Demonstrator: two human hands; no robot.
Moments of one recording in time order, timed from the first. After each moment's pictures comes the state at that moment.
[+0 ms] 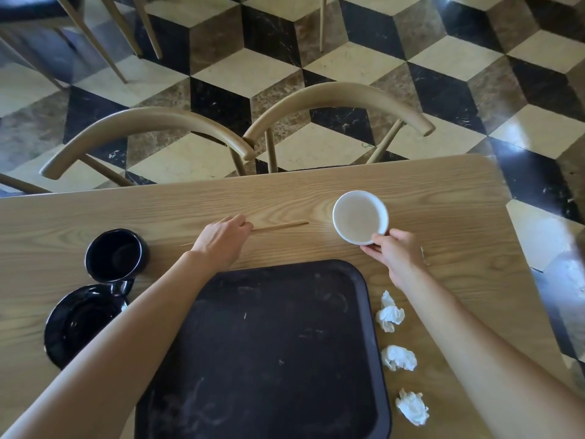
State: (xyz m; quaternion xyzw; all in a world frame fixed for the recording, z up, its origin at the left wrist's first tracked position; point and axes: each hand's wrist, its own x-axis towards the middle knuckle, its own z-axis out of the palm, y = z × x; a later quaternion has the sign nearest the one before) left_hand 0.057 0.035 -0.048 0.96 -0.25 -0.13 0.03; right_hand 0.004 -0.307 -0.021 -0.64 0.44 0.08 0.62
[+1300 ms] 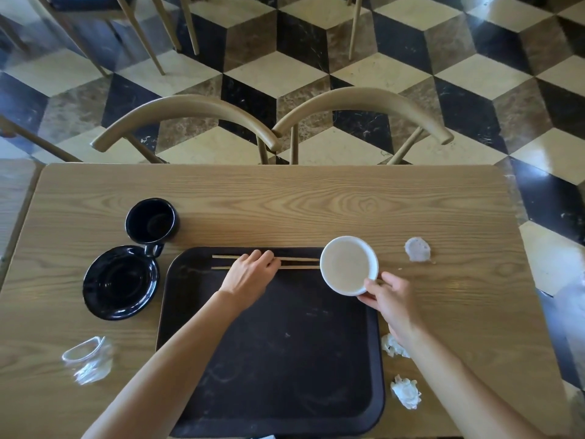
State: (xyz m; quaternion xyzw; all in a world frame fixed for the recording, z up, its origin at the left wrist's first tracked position) left_hand -0.068 0.018 -0.054 0.96 -0.26 -0.10 0.02; right_hand -0.106 -0.273 0.006 -0.69 0.34 0.17 0.61
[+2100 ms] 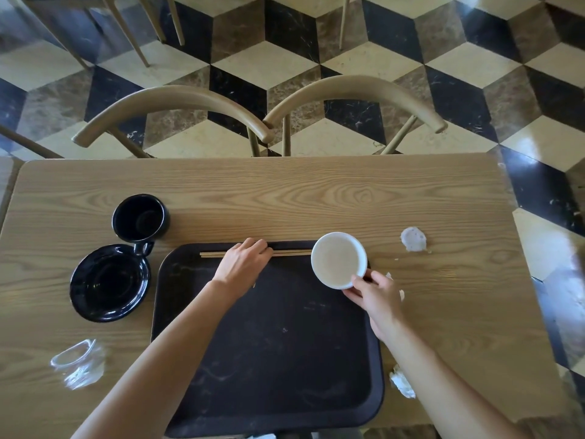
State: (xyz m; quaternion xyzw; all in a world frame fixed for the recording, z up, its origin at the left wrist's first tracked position) left_hand -0.053 0.025 -0.057 0.96 -0.25 -0.13 0.05; right_hand -0.115 -0.254 -0.022 -0.60 0.43 0.13 0.66
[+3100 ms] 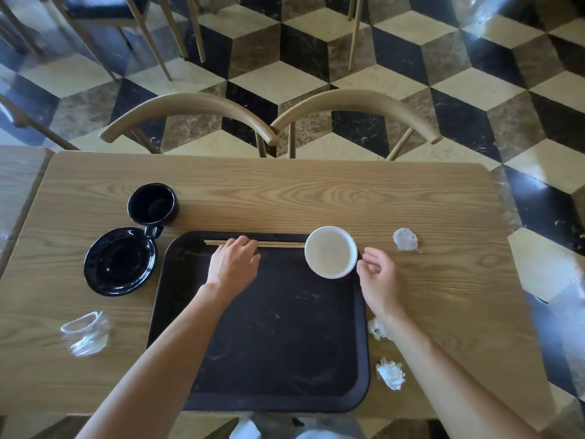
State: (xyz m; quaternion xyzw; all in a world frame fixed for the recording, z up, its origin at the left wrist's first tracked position) left_hand -0.093 0.016 -0.036 0.99 -0.04 -0.07 0.14; right_hand -0.121 -0.279 0.004 -0.85 0.23 0.07 0.47
